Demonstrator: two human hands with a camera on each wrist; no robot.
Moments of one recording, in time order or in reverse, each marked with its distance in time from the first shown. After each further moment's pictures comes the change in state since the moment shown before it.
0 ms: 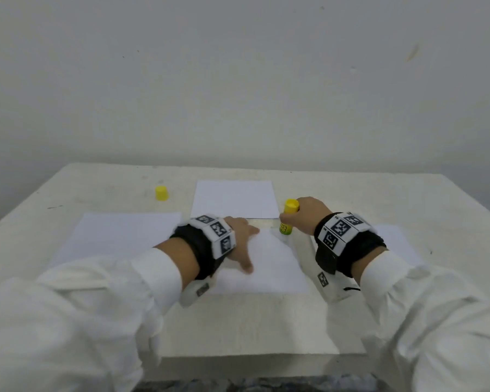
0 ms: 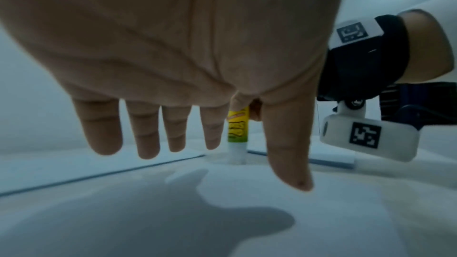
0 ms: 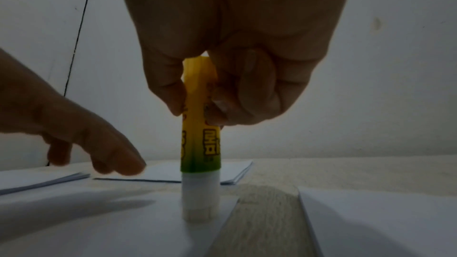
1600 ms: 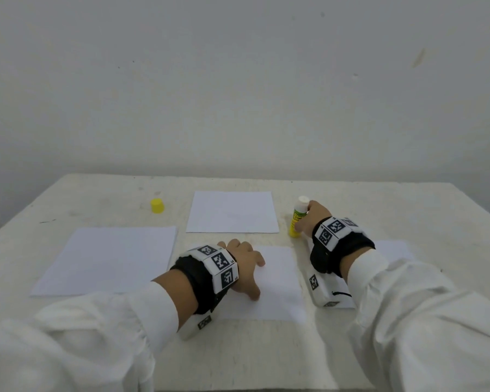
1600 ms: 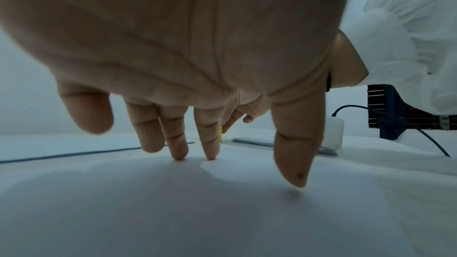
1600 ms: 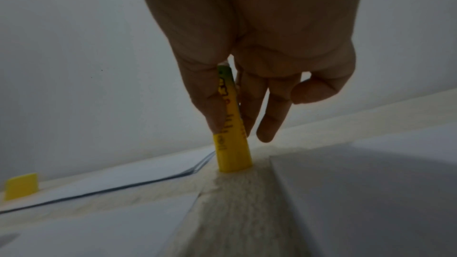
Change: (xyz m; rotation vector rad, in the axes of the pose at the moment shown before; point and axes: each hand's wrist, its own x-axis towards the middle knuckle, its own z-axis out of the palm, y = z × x) left_hand 0.017 0.018 0.020 -0.064 0.056 0.040; right_hand 0.049 0.018 -0.003 0.137 0.024 0.243
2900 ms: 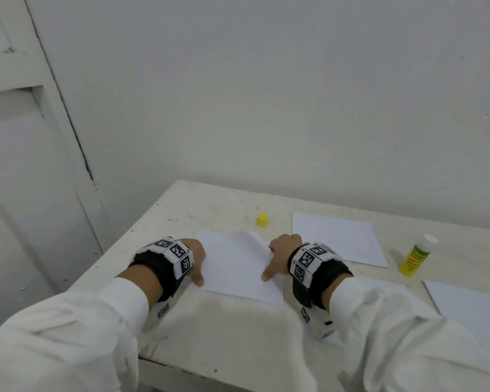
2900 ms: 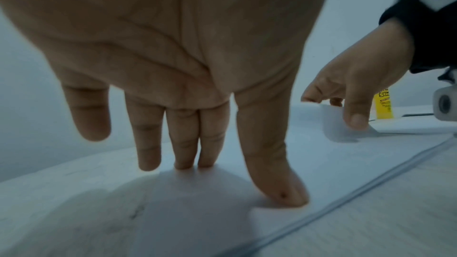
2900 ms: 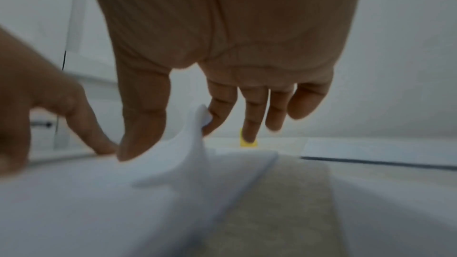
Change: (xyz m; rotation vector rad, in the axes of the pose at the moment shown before) left_hand -0.128 -0.255 0.030 0.048 -0.120 -0.472; right_hand -0.103 -0.199 0.152 -0.651 -0.327 -0.444
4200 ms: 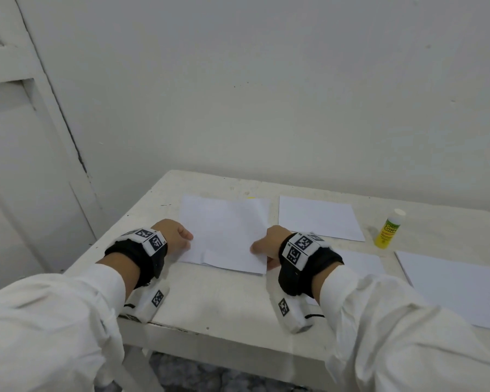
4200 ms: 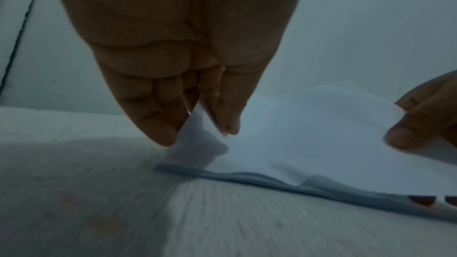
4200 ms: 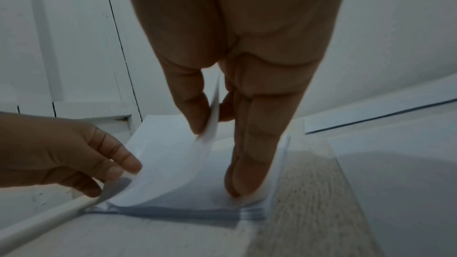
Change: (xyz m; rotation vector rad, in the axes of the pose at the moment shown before) left_hand -0.016 -0.022 0.033 -0.915 0.292 -0.149; right_hand -0.045 -0.001 0.018 0.774 -0.046 0.097
